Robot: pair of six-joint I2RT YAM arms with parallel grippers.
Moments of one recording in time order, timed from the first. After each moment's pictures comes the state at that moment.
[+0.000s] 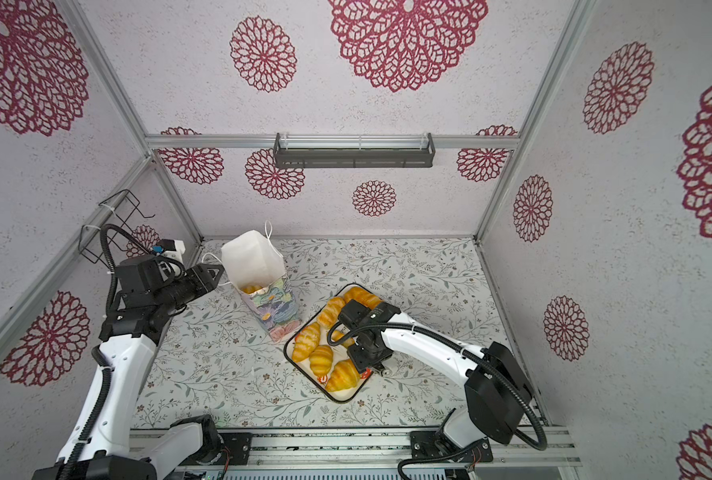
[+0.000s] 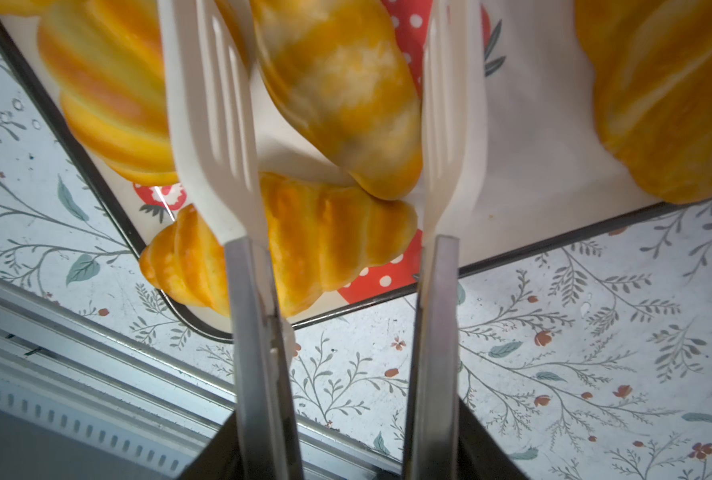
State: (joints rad) left arm 0.17 1.08 1.08 -0.49 0.46 -0.42; right arm 0.88 1.50 1.14 -1.07 -0.01 0.32
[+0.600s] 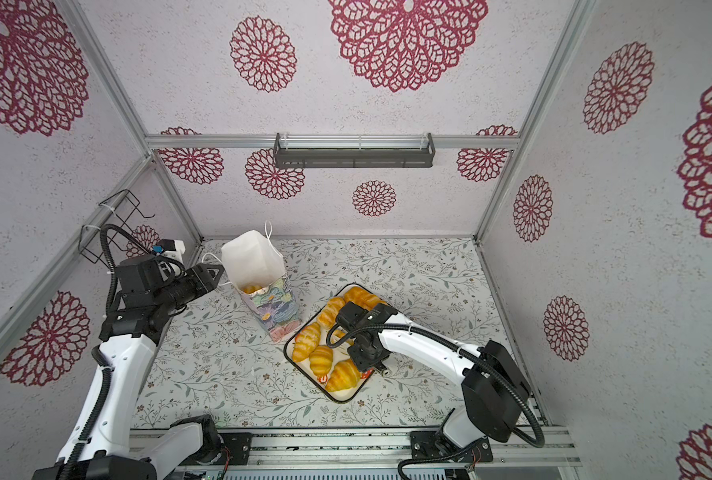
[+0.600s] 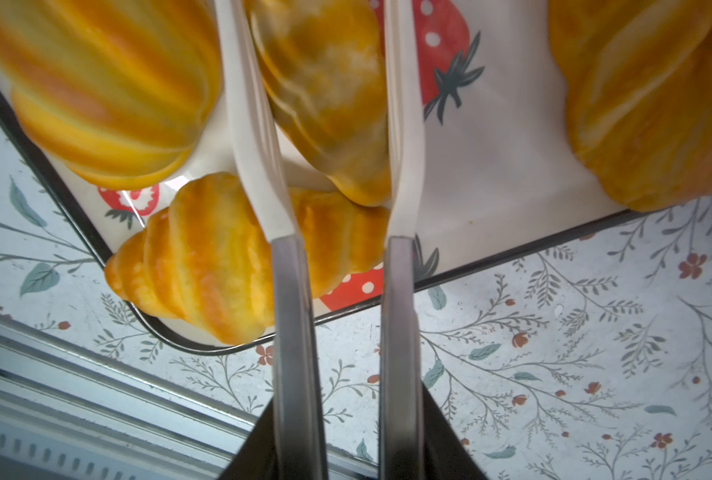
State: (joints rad) left arm 0.17 1.08 1.08 -0.49 0.46 -0.42; right arm 0.89 1.51 1.14 -1.07 0.05 0.32
